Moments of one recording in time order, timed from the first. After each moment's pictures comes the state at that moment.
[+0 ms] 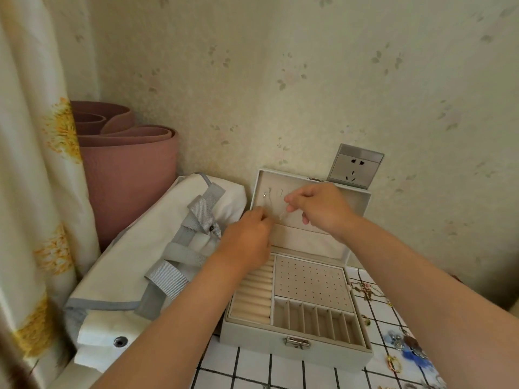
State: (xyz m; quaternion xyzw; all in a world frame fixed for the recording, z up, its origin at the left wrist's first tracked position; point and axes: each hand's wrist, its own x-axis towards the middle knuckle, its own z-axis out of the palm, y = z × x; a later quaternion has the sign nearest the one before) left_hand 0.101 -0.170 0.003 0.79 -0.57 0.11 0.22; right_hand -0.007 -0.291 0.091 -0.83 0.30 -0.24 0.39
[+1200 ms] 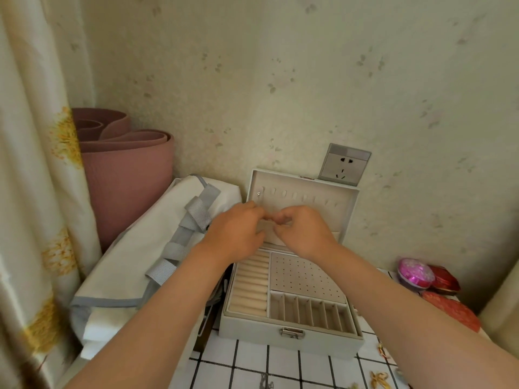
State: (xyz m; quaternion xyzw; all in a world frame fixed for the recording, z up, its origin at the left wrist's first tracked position) left_hand 0.107 -0.152 0.026 0.77 -0.57 0.06 0.27; right_hand -0.016 -0.272 0.045 -0.91 0.31 -0.18 0.22
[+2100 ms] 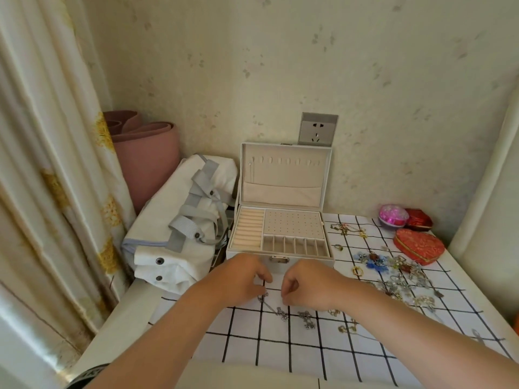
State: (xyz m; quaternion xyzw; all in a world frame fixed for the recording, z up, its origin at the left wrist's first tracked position) left_hand -0.017 -0.045 -0.029 0.76 -0.61 -0.15 0.18; right_hand -0.172 -0.169 -0.008 -0.93 0.24 0.10 0.26
